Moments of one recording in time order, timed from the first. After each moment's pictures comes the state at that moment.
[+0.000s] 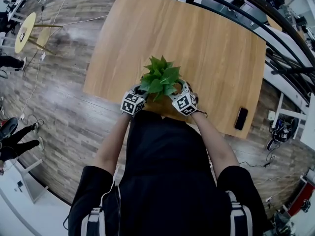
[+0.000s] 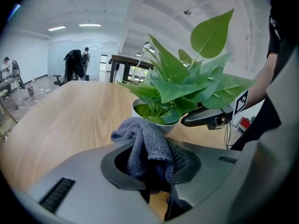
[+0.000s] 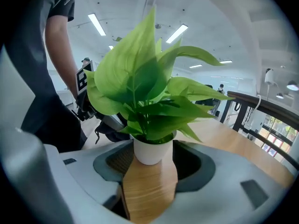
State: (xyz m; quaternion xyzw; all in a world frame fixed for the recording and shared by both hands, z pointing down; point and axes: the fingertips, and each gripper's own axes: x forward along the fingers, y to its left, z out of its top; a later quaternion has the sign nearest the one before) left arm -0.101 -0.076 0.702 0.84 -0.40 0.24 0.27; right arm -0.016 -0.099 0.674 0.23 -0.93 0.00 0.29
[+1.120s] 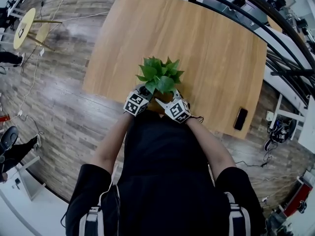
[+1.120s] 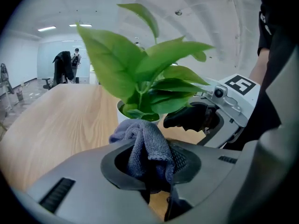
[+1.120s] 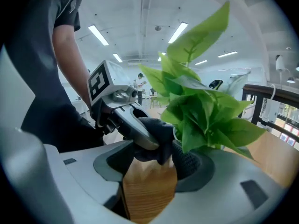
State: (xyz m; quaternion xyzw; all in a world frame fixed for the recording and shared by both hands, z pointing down) left arm -0.077 -0.067 0.701 0.87 -0.35 0.25 0.25; right arm -0.065 -0.040 0.671 0.16 -0.95 0.05 0.26
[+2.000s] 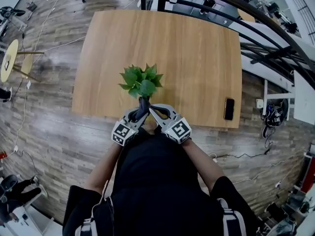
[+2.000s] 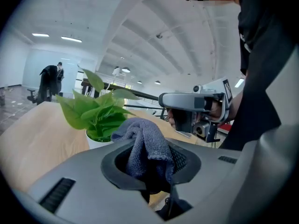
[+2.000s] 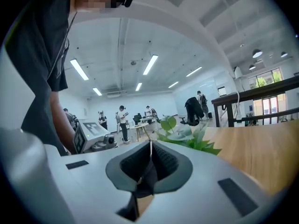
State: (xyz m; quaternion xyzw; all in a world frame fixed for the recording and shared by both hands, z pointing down) left arm -0.039 0.003 0.615 0.93 -0.29 0.14 0.17; right arm -0.020 -0.012 0.543 0.29 -0.95 0.13 0.06
